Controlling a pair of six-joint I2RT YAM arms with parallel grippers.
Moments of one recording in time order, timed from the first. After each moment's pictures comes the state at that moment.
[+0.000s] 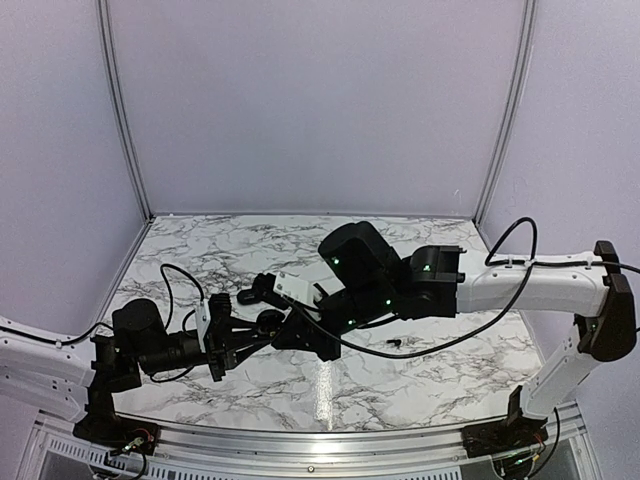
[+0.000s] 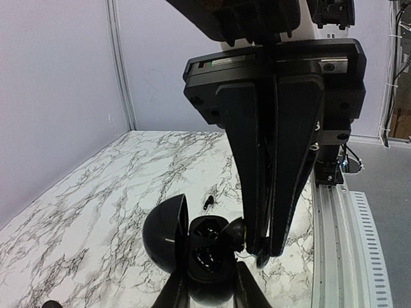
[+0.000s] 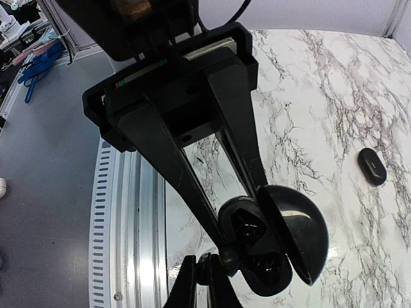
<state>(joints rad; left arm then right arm) -1.11 1.03 0.30 0.68 0.12 0.09 1.20 1.59 1.32 -0.40 -0.33 -0.10</state>
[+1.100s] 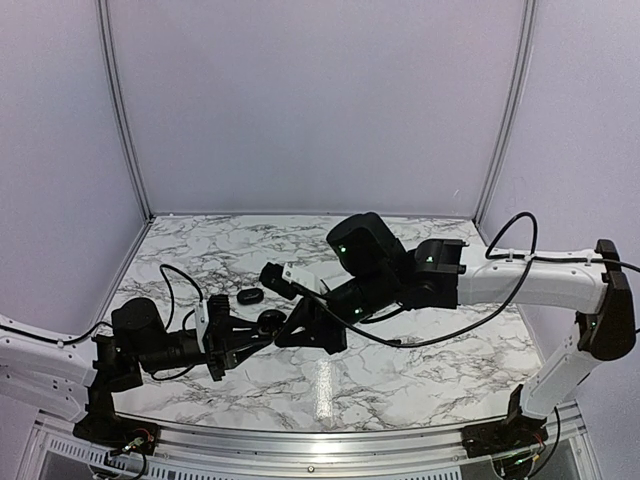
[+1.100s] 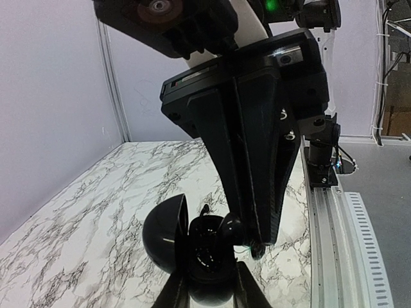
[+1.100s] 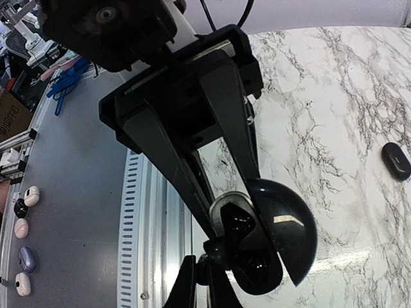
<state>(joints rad) -1.10 1.04 0.29 0.72 0.17 0.12 1.14 1.58 1.31 -0.39 -0.48 -0.04</state>
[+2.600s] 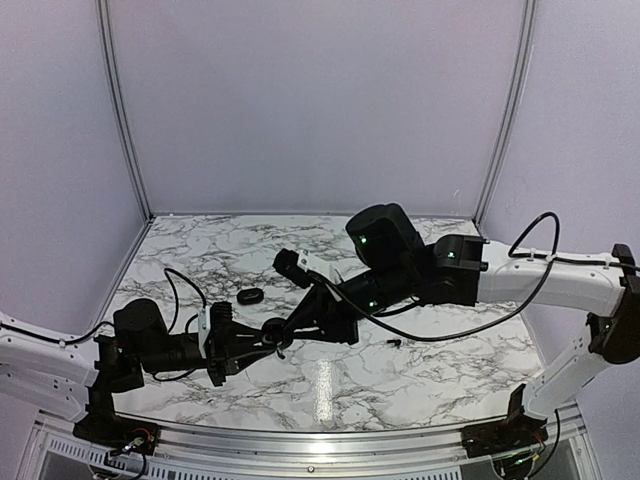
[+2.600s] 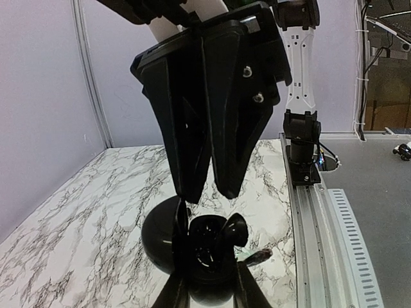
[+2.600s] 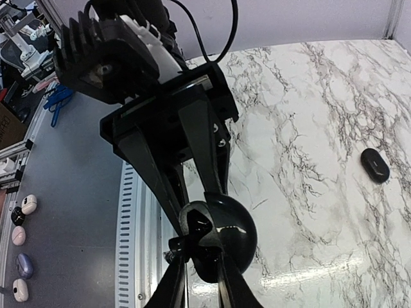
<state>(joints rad) -1.12 1.06 0.30 0.73 0.24 0.14 1.12 1.50 1.27 -0.38 -0.47 -0.03</state>
